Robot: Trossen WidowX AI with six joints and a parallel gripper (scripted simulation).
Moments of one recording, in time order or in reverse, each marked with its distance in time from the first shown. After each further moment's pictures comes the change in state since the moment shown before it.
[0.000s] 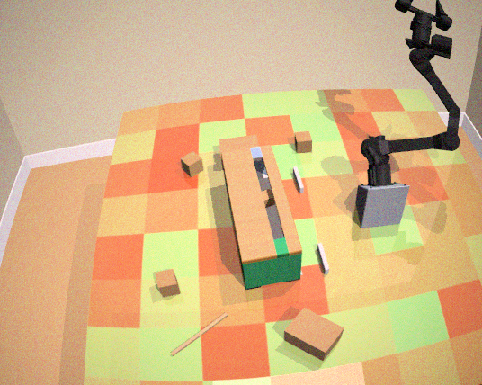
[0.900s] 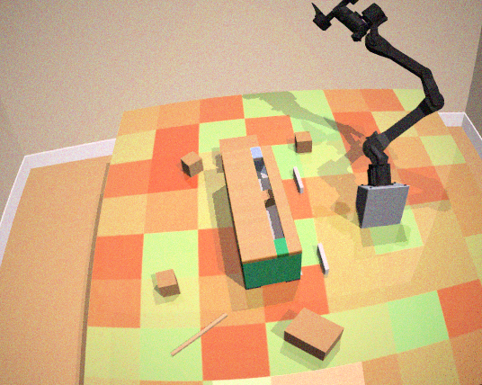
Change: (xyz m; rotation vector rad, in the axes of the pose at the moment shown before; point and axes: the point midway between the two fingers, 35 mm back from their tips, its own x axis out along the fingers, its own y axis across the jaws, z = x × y) arm -0.068 -0.297 0.130 -0.518 -0.140 -0.947
